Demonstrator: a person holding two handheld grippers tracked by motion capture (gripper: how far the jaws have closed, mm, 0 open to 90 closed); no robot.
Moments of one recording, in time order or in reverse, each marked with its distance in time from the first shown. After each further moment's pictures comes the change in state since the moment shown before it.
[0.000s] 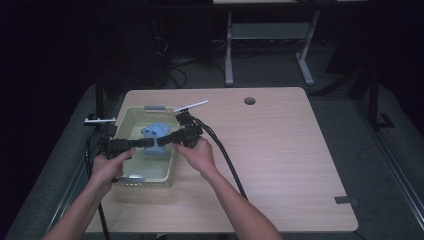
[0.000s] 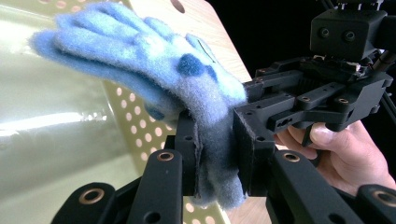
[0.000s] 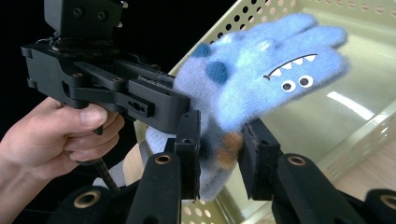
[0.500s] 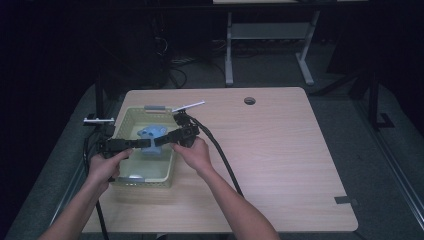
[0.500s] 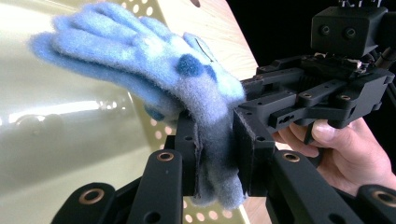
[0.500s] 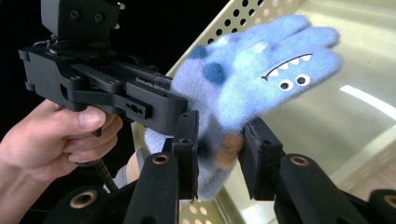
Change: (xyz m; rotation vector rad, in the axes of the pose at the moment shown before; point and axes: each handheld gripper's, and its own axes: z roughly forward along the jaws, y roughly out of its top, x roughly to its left) left arm 0.011 0.002 -0.005 0.023 0.036 -0.034; right arm -0.011 0.003 0.016 0.016 0.034 0.045
